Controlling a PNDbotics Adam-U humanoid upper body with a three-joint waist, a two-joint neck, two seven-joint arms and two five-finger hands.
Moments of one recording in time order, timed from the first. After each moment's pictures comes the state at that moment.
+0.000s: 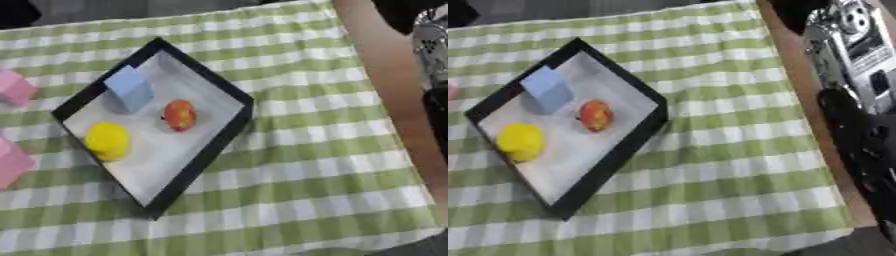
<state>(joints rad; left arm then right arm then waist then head) -0.29 1.14 -0.03 -1.52 0.01 -0.15 -0.31 -0.51 -0.60 -0.02 -1.95 -0.39 0.24 0.12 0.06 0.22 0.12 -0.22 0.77</state>
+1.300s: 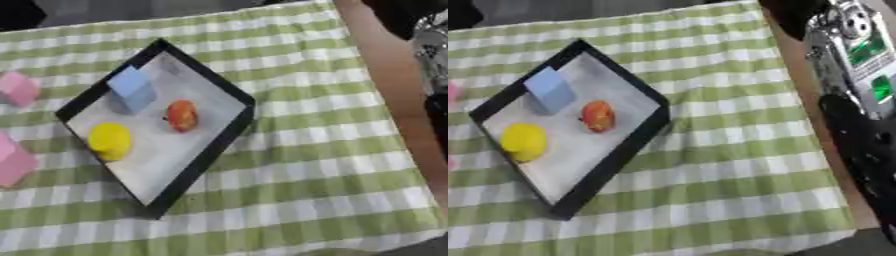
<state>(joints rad) -0.36 1.18 -0.16 -1.48 -0.32 -0.56 -0.53 -0.48 -0.60 -0.01 -1.97 -0.39 0.25 0.14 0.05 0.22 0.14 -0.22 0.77</state>
